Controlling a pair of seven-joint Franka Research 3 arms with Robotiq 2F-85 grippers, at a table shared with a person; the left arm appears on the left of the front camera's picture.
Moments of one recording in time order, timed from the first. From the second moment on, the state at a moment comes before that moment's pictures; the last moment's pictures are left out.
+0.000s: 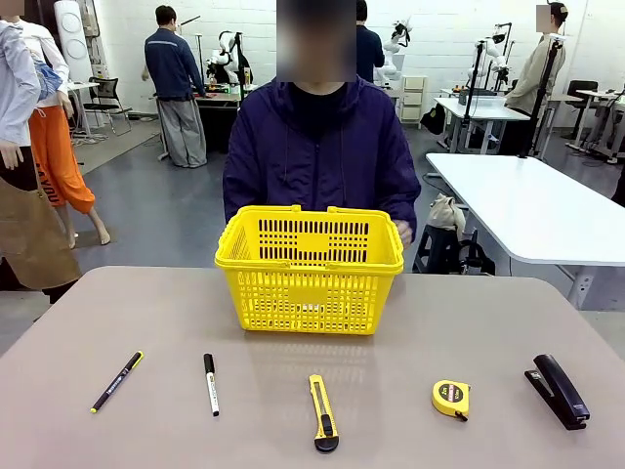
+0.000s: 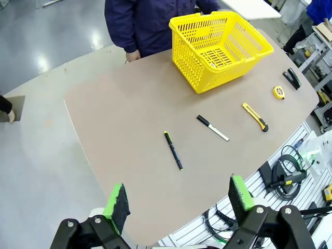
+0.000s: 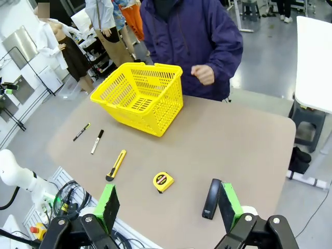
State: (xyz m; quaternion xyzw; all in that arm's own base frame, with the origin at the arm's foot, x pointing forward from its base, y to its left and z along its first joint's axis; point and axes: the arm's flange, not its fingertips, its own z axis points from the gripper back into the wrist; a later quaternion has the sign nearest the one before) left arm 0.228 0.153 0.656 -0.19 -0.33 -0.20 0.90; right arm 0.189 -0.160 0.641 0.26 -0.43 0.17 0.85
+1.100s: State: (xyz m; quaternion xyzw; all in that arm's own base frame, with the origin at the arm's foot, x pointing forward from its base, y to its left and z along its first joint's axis) left arm 0.228 0.153 0.656 -0.19 -0.33 -0.20 0.90; right arm 0.189 -0.160 0.641 0.26 -0.43 0.17 0.85
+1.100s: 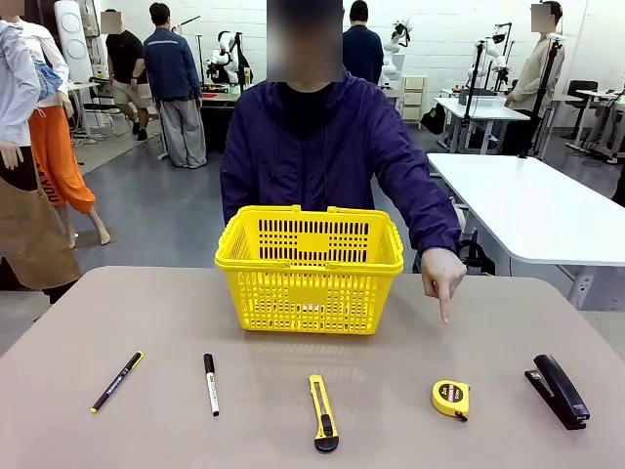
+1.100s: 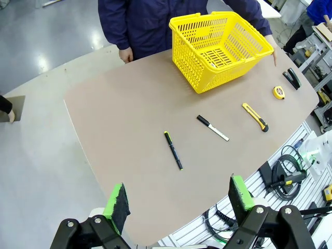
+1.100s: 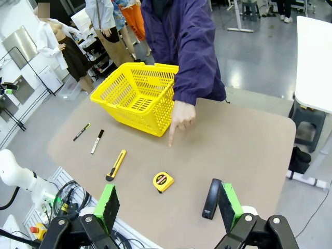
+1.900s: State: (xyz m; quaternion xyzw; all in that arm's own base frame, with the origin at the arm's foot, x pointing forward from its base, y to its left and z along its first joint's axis) left arm 0.228 0.153 0.656 -0.19 -0.33 -0.20 0.90; right arm 0.233 -0.071 0.623 0.20 -0.34 0.19 0.90
